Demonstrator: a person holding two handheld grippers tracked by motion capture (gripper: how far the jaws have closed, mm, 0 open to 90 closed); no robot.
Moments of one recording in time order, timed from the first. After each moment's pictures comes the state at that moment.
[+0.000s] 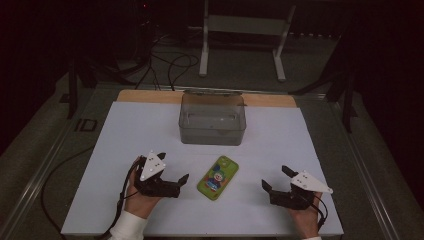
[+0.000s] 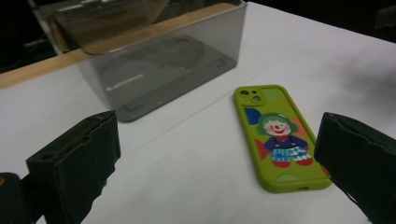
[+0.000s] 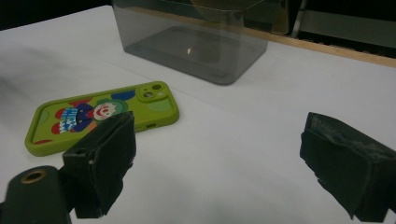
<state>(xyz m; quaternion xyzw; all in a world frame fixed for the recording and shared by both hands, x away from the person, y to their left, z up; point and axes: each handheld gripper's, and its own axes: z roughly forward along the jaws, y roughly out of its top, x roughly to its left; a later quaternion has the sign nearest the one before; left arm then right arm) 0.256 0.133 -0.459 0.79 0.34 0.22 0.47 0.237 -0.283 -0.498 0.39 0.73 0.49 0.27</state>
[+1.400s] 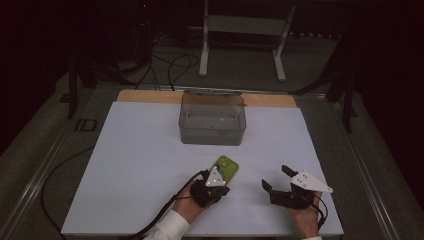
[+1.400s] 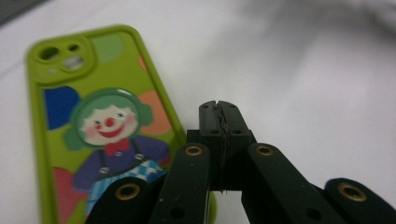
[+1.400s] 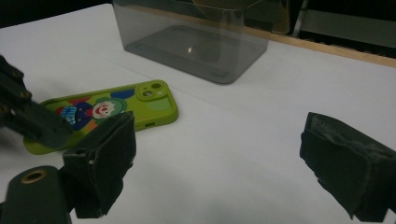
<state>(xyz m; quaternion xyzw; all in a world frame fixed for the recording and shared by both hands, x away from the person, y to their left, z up) 0.265 0.005 -0.519 0.89 0.23 0.06 0.39 0.238 -0.284 -0.498 0.39 0.74 0.49 0.27</state>
